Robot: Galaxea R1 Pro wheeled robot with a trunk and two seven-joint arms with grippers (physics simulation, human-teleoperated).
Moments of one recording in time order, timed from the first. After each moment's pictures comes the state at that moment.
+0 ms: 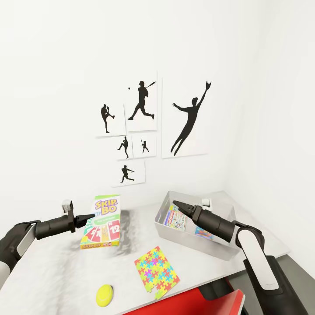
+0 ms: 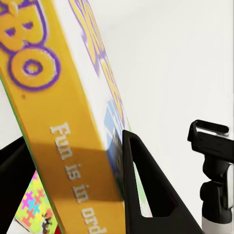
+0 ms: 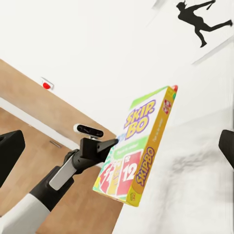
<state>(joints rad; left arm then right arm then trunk) -0.74 0.45 0.02 -0.60 0.46 0.92 -1.32 -0.38 -0.08 0.04 -1.57 -1.03 0.90 0.37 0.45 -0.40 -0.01</state>
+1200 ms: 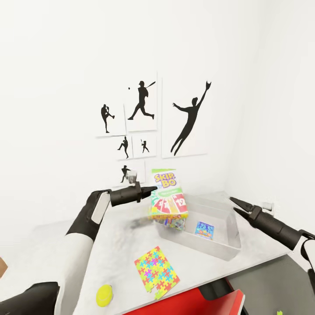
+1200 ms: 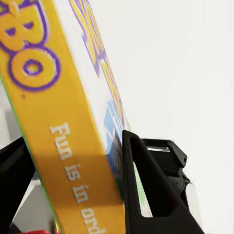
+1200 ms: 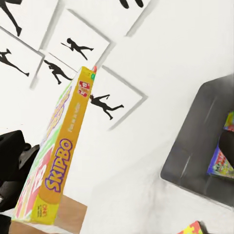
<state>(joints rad) -0.87 -0.11 0.11 -0.86 0.47 1.02 -0.85 -0.32 -0.28 -0.37 -1.54 -1.04 0.96 0.41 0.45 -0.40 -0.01</state>
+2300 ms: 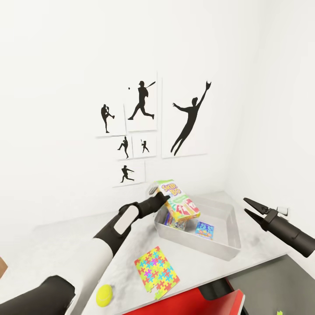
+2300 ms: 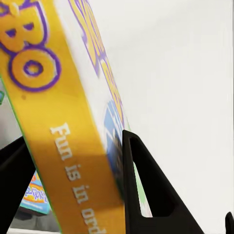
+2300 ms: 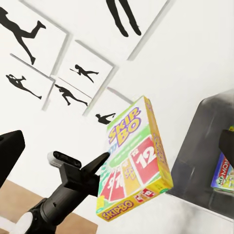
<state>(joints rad) -0.87 -0.17 -0.35 -0.64 1.09 0.42 -0.21 -0.30 -0.28 -0.49 -1.48 -1.03 0.96 0.53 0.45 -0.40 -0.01</state>
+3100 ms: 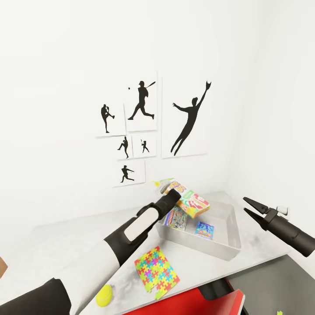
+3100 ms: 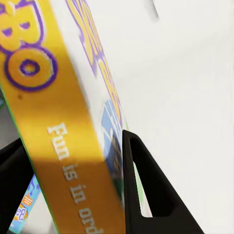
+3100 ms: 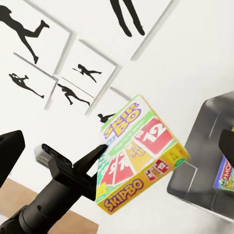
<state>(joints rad) -0.87 -0.17 -0.80 -0.88 1.55 -0.01 0.25 -0.30 -0.28 -0.49 -1.49 -1.03 0.96 0.53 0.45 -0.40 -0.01</state>
